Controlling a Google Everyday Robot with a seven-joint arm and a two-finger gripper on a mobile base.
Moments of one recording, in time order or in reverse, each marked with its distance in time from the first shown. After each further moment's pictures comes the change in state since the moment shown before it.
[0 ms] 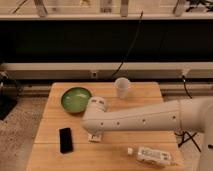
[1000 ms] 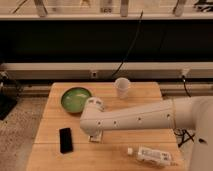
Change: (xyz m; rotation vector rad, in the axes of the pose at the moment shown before) arm -0.009 -0.007 0.013 -0.009 -0.030 -0.048
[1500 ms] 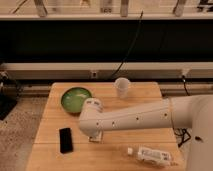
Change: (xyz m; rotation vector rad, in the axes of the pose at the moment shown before) arm -0.003 0.000 0.004 -0.020 0.011 -0.020
